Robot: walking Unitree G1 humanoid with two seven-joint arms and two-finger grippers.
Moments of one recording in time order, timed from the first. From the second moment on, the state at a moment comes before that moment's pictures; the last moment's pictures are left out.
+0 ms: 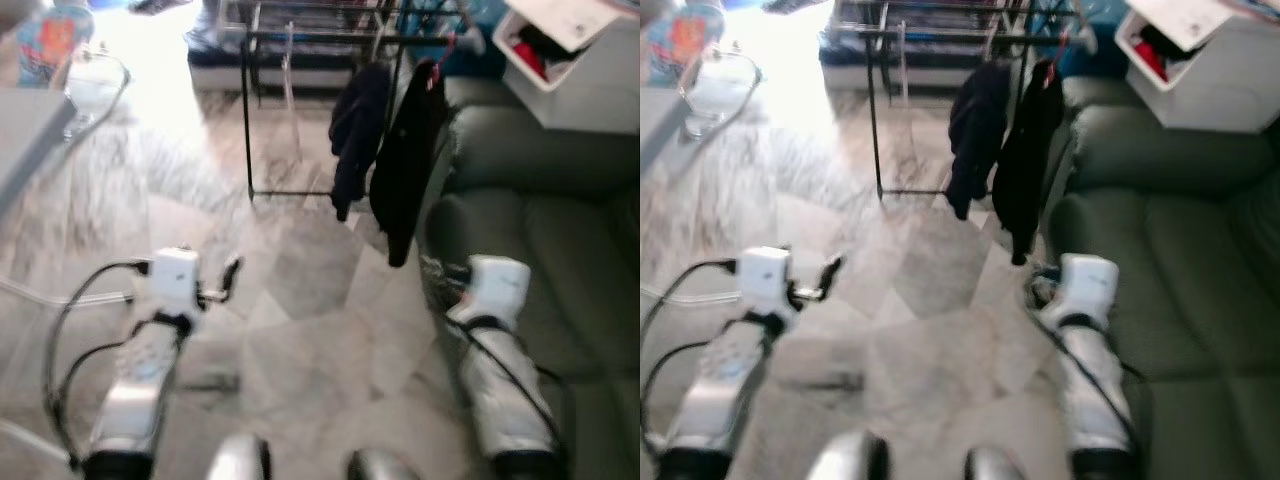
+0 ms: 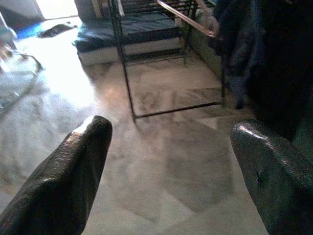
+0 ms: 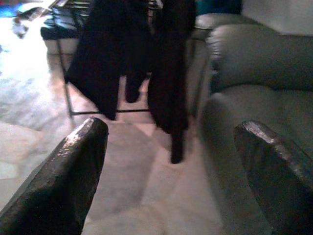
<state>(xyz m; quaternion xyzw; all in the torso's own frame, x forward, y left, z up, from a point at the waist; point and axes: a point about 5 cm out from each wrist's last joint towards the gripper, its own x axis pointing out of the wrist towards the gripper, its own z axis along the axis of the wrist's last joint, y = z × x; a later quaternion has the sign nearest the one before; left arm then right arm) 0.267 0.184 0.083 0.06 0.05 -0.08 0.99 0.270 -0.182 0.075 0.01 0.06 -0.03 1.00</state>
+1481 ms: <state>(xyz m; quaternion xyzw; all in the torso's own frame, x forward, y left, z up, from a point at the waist) 0.273 0.183 0.088 0.09 0.06 -0.01 0.99 0.286 -0.161 0.087 -0.03 0.03 0.05 1.00</state>
